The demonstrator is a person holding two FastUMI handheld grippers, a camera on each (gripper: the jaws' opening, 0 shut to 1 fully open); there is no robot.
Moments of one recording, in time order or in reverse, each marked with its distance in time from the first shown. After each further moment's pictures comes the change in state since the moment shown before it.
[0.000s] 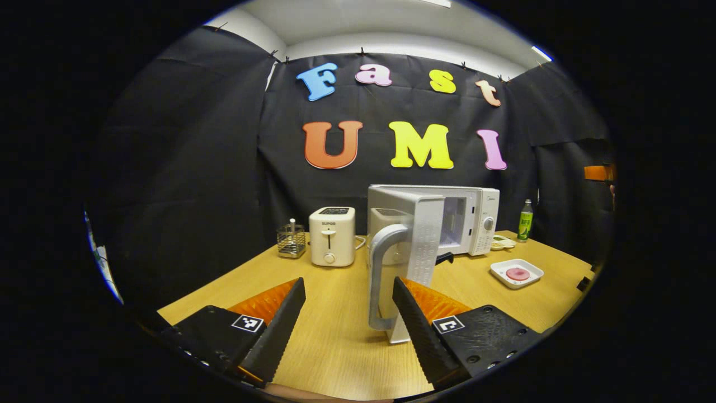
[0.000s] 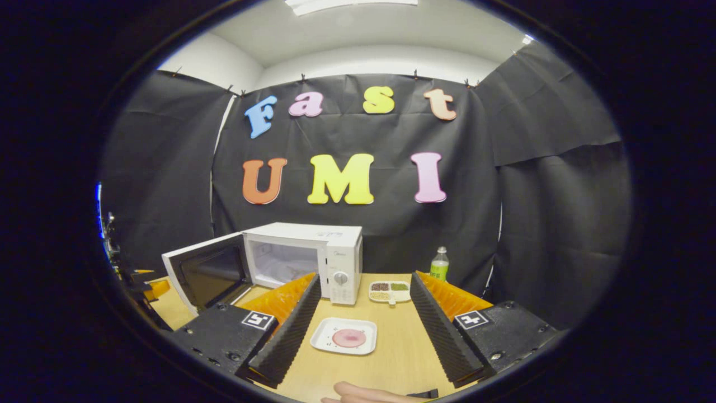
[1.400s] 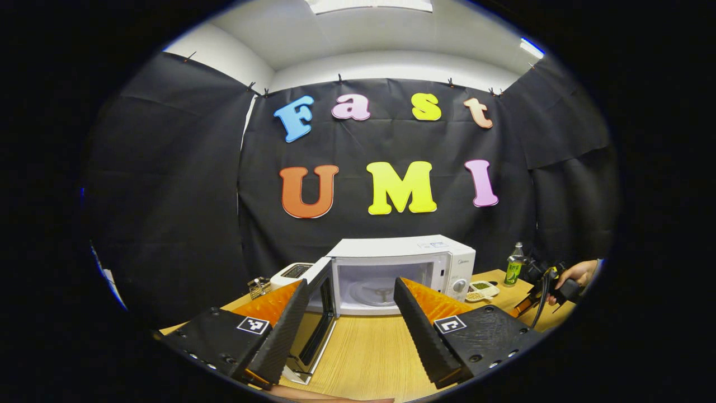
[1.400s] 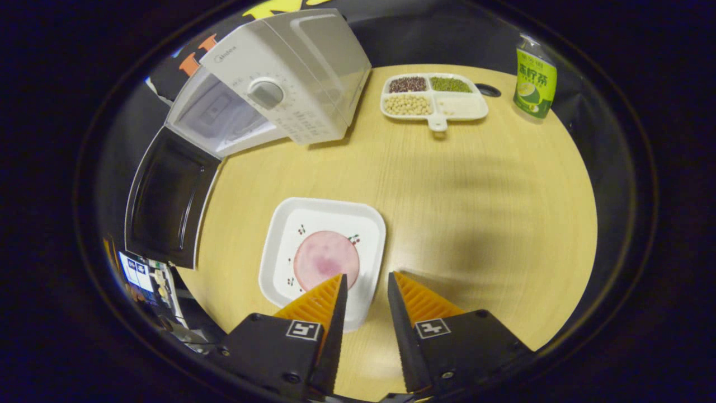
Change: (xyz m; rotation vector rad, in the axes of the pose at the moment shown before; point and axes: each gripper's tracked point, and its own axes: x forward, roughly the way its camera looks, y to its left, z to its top) left arm 0.028 -0.136 0.152 0.013 -0.153 -0.004; right arm 0.163 -0.025 -0.257 0.233 1.227 0.293
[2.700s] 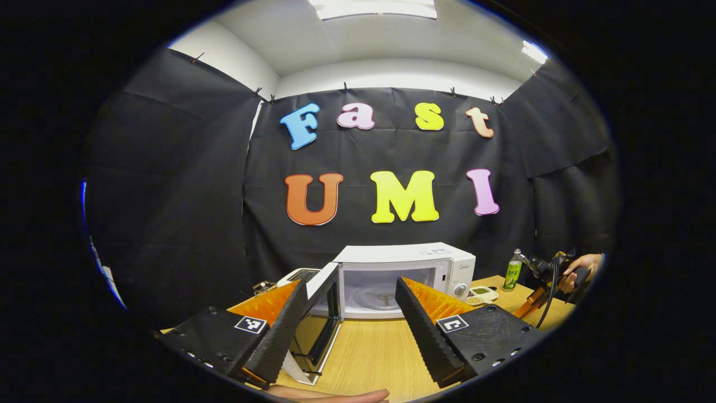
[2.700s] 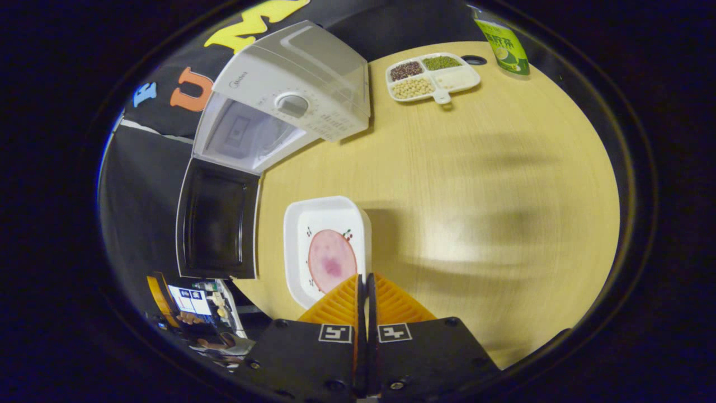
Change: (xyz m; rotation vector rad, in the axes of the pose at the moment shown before) left arm -0.019 0.022 0.000 -0.012 -0.033 0.002; right arm -0.028 0.065 -0.004 0.207 -0.013 0.235
